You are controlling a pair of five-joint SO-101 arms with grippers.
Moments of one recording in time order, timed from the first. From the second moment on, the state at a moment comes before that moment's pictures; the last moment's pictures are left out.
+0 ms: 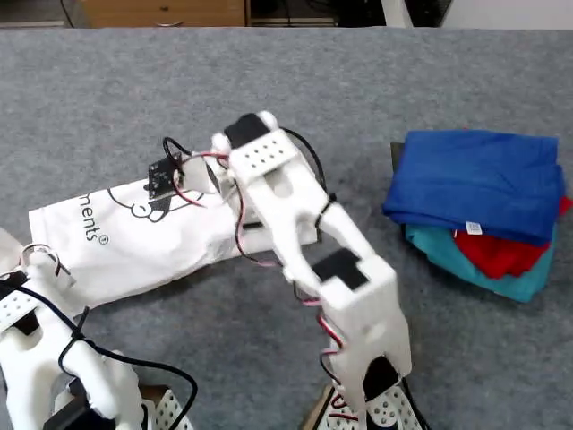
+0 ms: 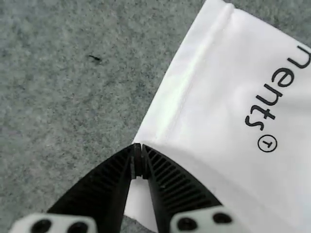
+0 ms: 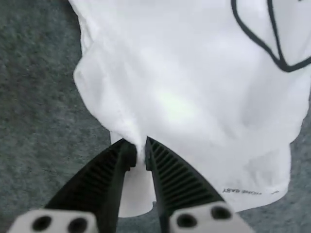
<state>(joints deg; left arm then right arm) -45.3 -34.7 65.8 38.3 -5.5 -35.4 32.4 -25.1 91.9 59.8</state>
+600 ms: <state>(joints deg) -45.3 -34.7 65.8 38.3 -5.5 -35.4 59.9 -73.3 99.6 72.6</state>
